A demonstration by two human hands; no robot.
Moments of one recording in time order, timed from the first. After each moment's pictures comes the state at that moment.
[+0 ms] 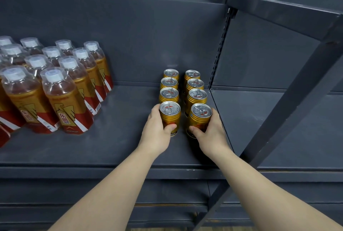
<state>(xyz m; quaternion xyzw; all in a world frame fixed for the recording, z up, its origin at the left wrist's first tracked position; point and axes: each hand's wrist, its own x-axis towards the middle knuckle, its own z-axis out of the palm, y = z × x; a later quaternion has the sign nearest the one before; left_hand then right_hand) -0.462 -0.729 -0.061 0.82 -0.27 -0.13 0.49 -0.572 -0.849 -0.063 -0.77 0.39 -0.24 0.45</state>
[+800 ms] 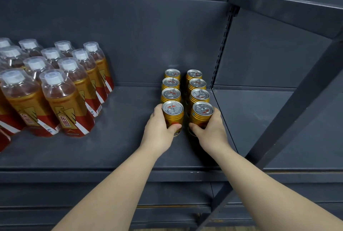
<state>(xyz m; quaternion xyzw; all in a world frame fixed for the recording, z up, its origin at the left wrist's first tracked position) -0.452 -0.735 -0.065 0.83 -0.29 -0.11 0.46 -0.559 -0.851 -0.064 -0.76 0.40 -0.25 0.44</state>
